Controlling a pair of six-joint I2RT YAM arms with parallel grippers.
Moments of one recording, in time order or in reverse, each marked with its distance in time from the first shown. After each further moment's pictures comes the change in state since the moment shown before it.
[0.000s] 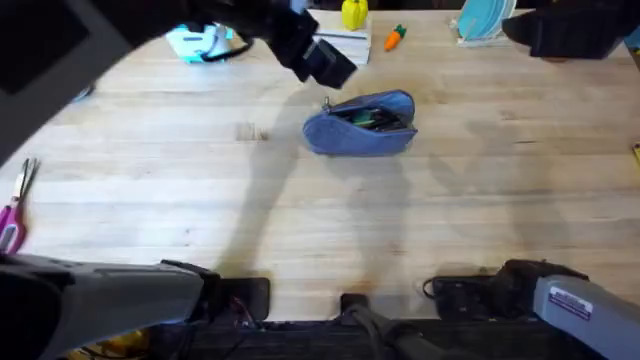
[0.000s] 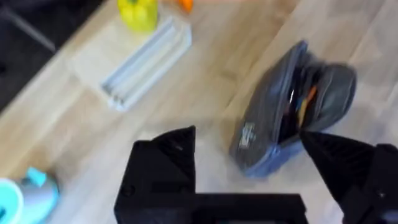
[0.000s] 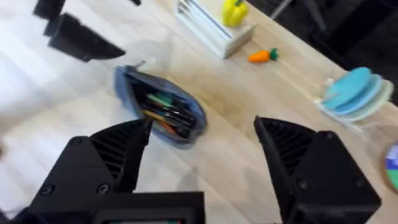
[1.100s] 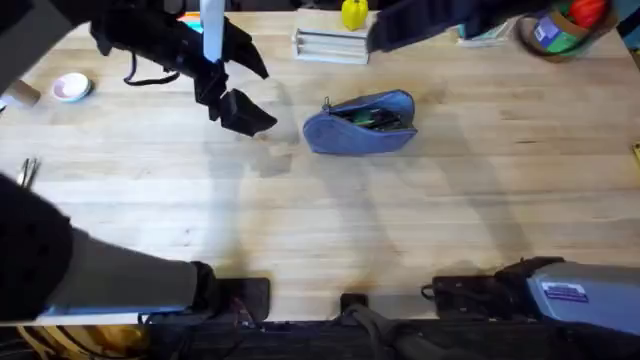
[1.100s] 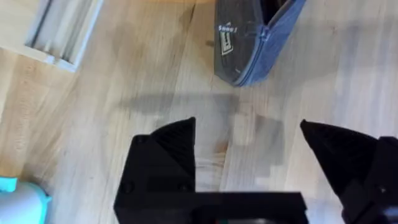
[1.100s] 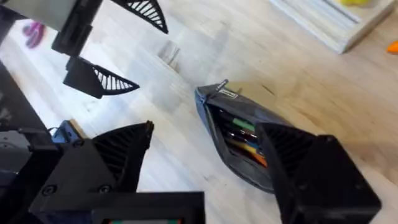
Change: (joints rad) left arm 0.352 0.088 0.002 -0.464 0.229 0.785; right arm 0.432 0.290 0.003 0.160 0.089 0.512
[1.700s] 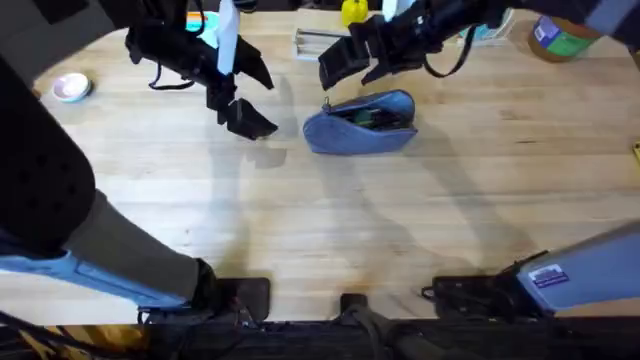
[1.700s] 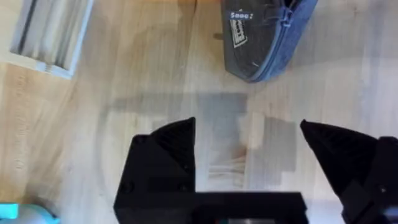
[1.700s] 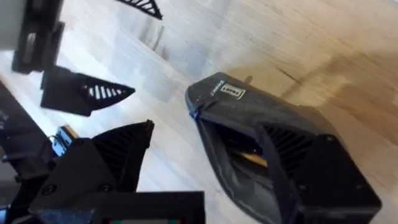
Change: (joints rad) left arm 0.000 0.150 0.000 0.066 -0.013 0.093; right arm 0.124 0.283 0.000 0.094 0.067 0.165
